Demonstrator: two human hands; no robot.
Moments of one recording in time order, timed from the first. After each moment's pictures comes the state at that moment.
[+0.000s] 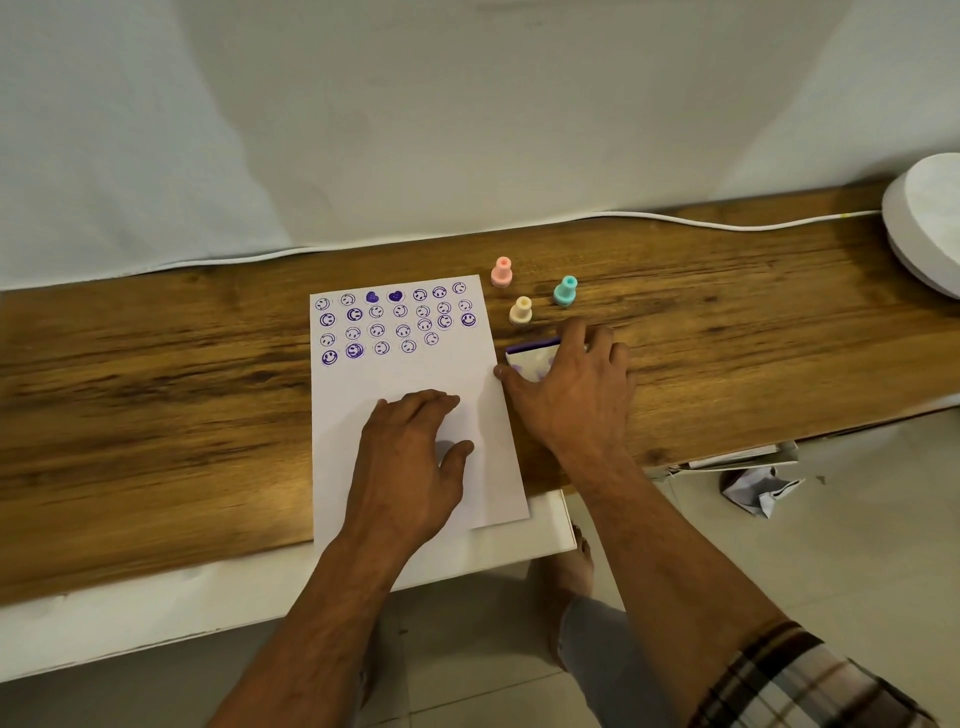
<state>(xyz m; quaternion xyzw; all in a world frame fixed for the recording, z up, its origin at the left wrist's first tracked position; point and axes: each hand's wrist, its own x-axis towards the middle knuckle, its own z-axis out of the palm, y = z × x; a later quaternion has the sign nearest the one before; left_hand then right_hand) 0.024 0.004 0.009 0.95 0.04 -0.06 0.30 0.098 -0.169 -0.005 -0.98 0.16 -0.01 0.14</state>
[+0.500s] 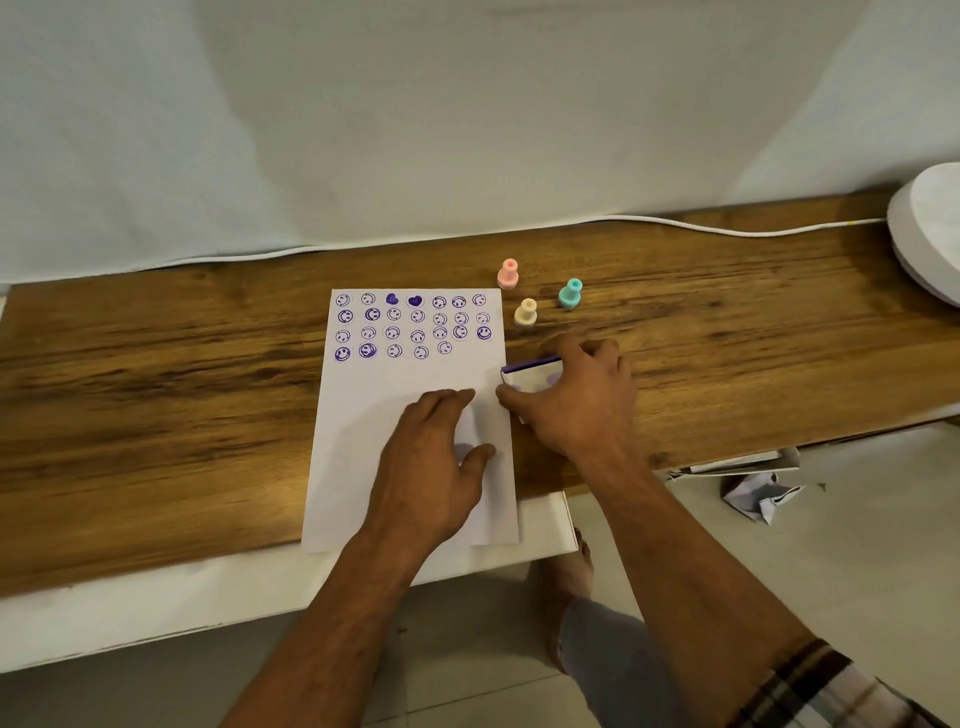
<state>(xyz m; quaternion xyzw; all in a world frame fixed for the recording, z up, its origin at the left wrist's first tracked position) 0.026 -0.012 0.012 0.93 0.05 -0.09 0.35 0.092 -0.174 0.012 -0.96 0.14 0.06 0.23</state>
